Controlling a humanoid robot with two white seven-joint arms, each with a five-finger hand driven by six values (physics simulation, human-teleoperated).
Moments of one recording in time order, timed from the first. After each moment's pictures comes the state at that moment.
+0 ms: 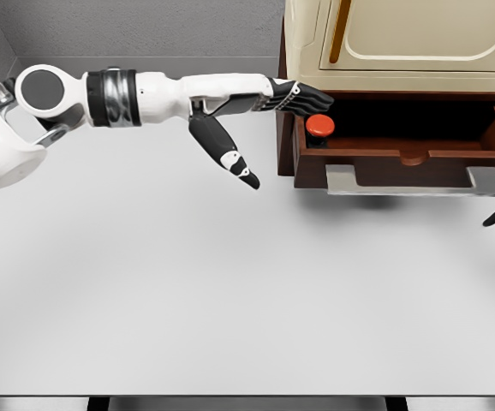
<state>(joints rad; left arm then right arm) -1.18 0.60 -1.15 -1.49 0.76 -0.15 -0.61 0.31 -0.78 -0.47 -1.76 0.16 -0.61 0.61</state>
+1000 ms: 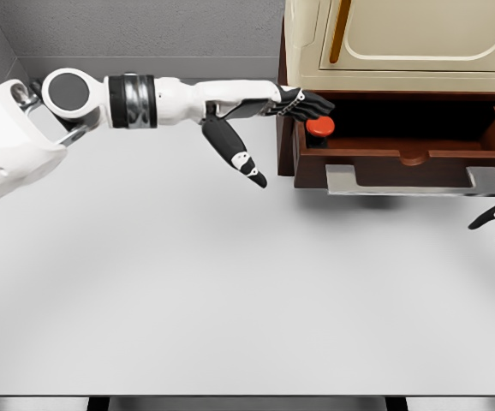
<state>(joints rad) -1.18 0.54 -1.17 -1.40 0.71 -0.12 -0.61 0.29 -0.78 -0.43 -1.76 0.16 -0.61 0.61</state>
